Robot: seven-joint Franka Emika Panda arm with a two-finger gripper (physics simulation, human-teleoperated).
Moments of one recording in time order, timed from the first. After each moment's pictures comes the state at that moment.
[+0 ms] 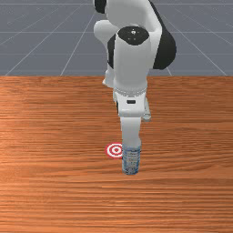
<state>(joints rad) 0.05 0.74 -0.01 -1.26 -0.01 1.93 -0.74</state>
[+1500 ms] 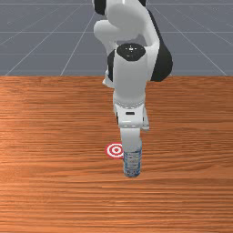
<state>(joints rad) 0.04 0.76 0.00 -1.34 0.00 2.06 -0.75</state>
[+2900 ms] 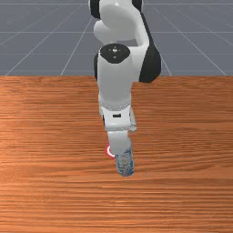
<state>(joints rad) -0.01 0.81 0.01 -1.24 -0.01 1.97 -0.88</state>
